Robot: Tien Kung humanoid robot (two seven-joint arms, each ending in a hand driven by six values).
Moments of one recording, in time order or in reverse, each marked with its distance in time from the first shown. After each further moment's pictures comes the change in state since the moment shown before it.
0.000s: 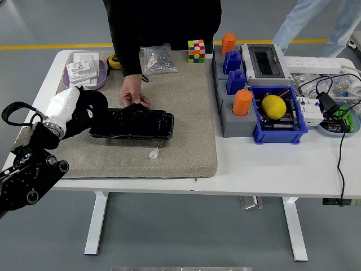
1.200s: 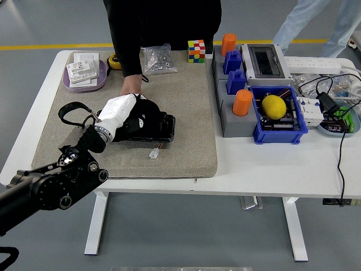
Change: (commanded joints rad) left arm -0.113 -0.096 0.286 -0.055 -0.058 -0.018 0.025; right arm 0.013 -0.008 -0.004 -0.004 -0.004 0.010 -0.002
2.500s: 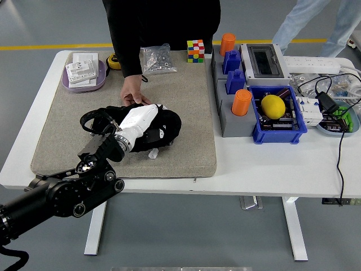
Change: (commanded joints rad) left arm 0.002 -0.052 0.048 -0.011 -0.031 0.015 0.013; right arm -0.005 0.002 -0.010 -0.010 0.003 0.005 -0.008
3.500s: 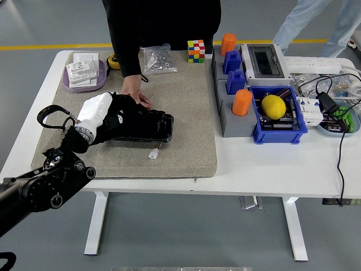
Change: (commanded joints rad) left arm 0.076 0.073 -0.228 0.063 0.079 0.017 0.007; right arm -0.013 0.008 0.018 -0.004 -0.010 0.003 -0.009
